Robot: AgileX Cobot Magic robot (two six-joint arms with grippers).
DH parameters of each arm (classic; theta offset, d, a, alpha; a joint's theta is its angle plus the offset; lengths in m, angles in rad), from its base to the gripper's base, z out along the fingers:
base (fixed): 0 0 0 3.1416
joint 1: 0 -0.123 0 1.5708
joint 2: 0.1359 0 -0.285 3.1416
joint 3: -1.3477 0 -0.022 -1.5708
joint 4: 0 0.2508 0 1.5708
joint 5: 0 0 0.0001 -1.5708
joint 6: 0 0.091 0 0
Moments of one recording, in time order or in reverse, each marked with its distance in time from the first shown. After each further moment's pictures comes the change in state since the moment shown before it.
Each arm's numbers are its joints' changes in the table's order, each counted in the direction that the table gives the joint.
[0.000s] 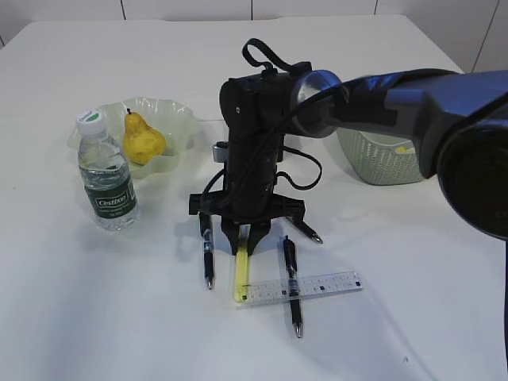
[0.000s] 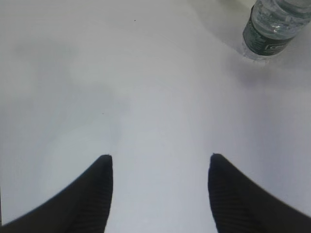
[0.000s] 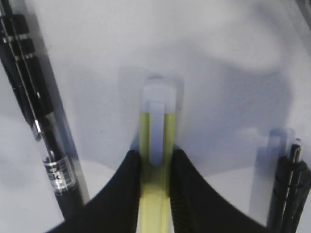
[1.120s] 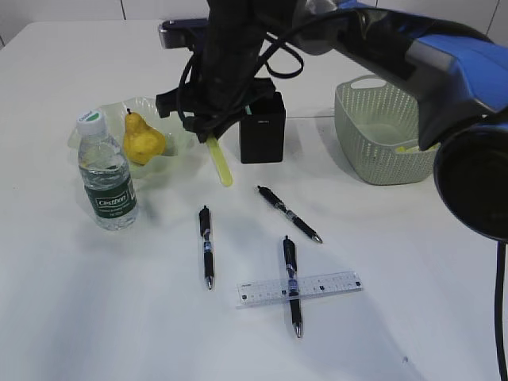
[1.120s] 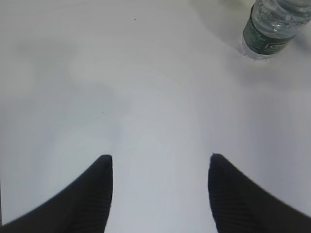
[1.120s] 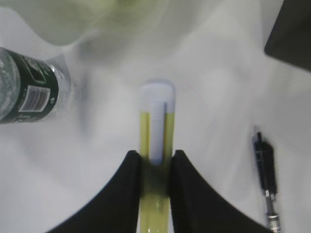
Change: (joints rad) left arm 0.000 0.000 0.000 0.000 -0.004 0.000; right arm 0.000 0.012 0.456 -0.075 -0.066 -0.413
